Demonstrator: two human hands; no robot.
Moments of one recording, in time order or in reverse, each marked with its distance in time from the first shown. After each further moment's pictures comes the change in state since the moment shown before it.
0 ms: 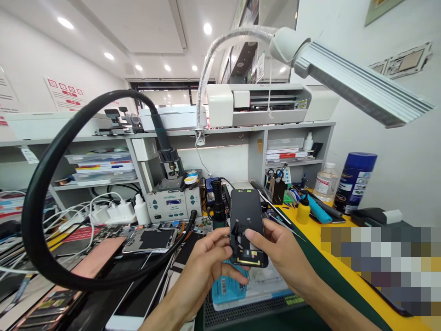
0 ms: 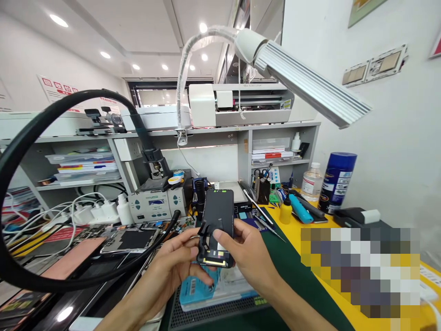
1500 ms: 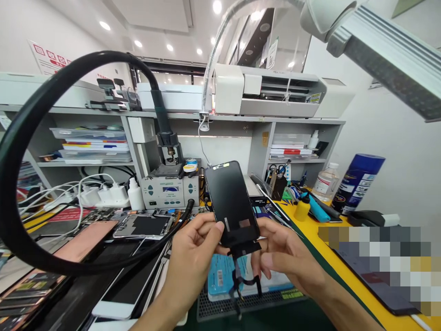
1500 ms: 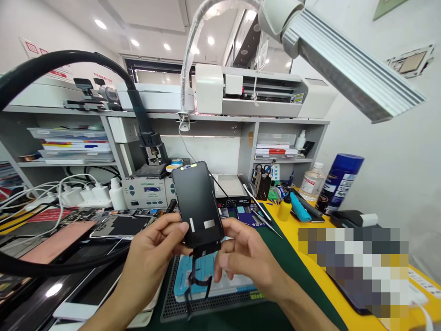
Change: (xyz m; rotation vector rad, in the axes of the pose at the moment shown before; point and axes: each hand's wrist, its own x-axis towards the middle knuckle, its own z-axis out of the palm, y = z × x) left_hand -0.007 0.003 0.006 0.213 0.381 0.272; right_hand -0.009 -0.006 -0.013 0.105 -0.431 -0.005
